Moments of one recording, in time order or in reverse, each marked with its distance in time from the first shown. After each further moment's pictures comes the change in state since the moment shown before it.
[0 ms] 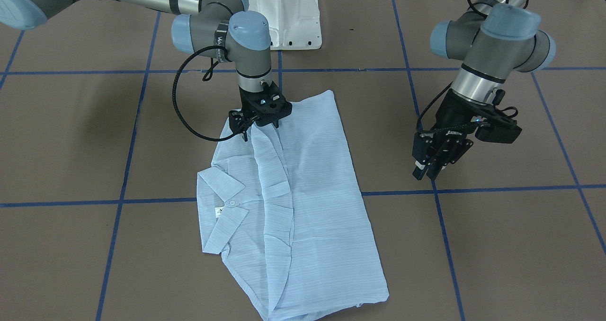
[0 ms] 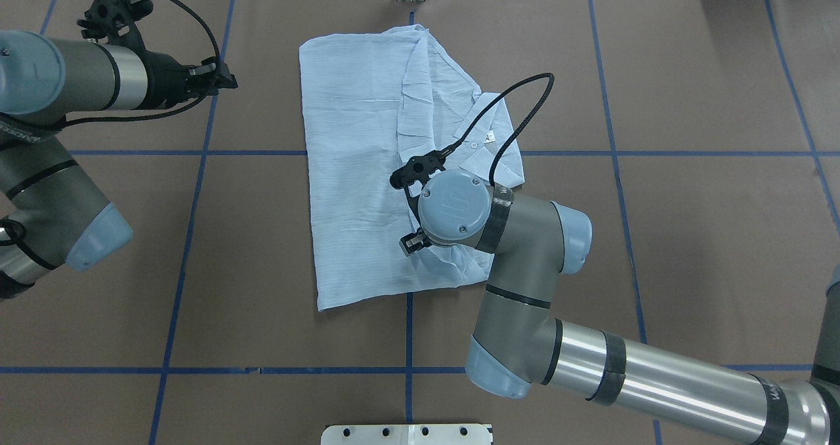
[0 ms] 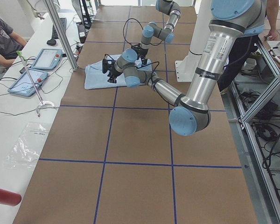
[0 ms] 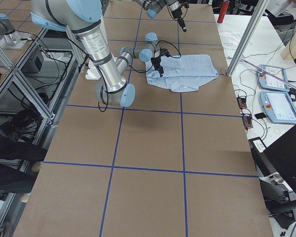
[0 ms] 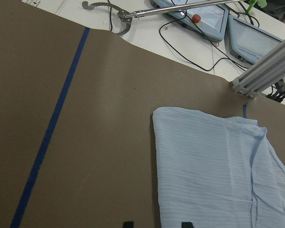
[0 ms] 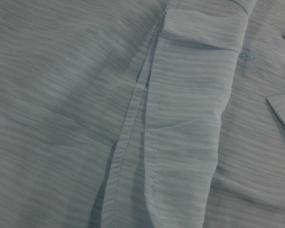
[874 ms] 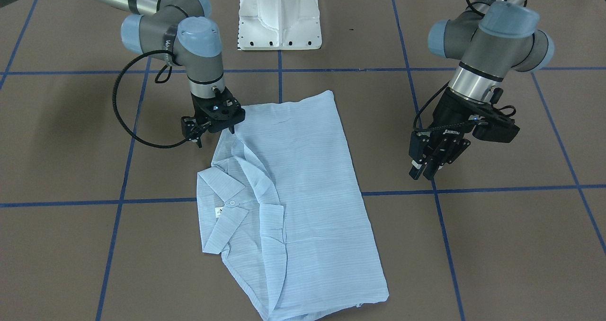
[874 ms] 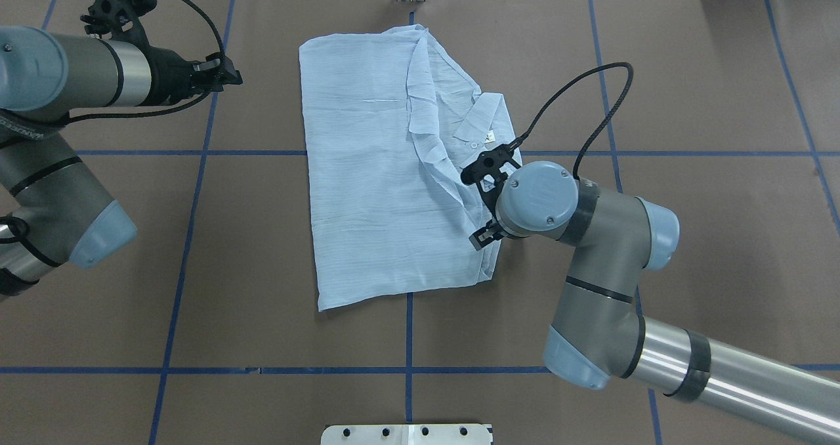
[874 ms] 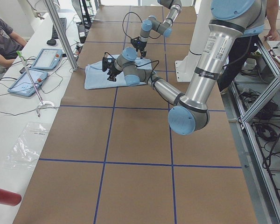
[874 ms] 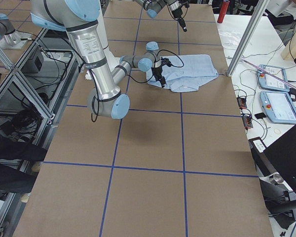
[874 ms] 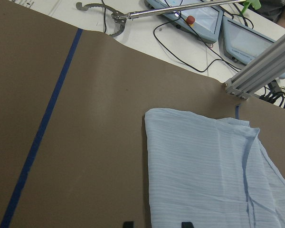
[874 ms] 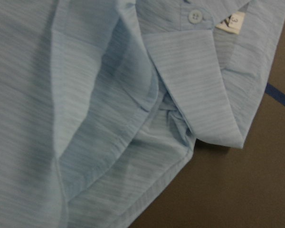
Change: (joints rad) left arm 0.000 -0.015 -0.006 0.000 0.000 -0.006; right arm 0.070 -0.232 0.172 -0.005 0.015 -0.116
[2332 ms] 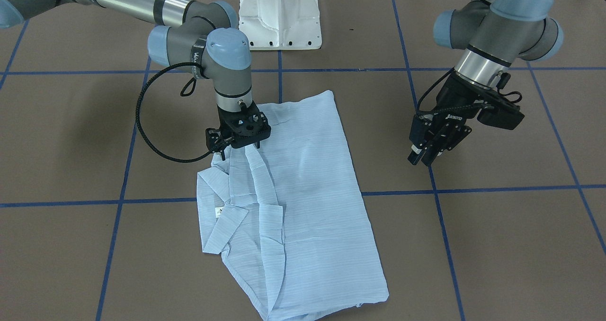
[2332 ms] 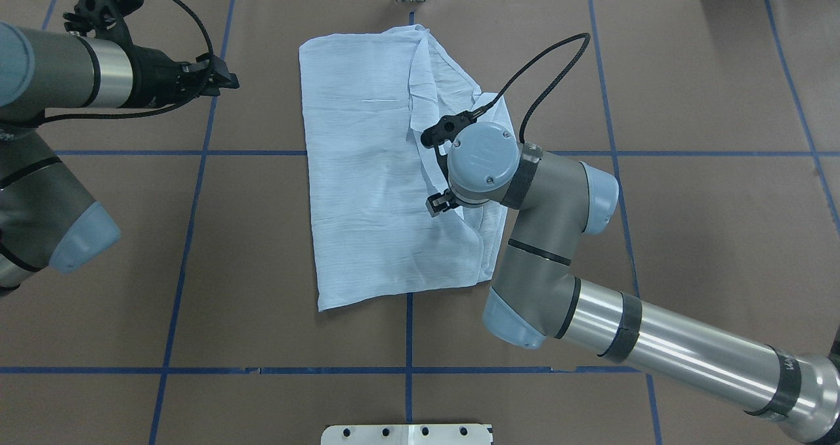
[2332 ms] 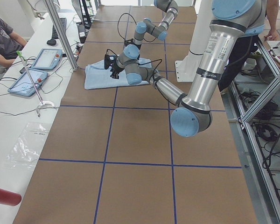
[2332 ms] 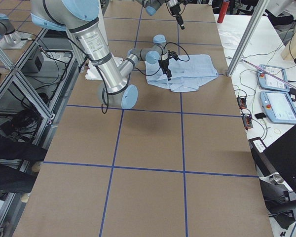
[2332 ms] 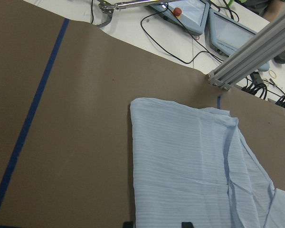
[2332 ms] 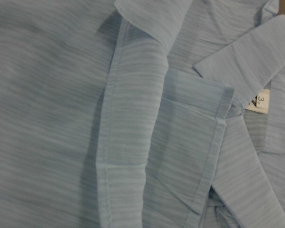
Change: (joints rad) left arm -0.015 0.032 -0.063 0.001 -0.069 -0.008; right arm 0.028 0.227 -0.202 0.000 0.009 0.114
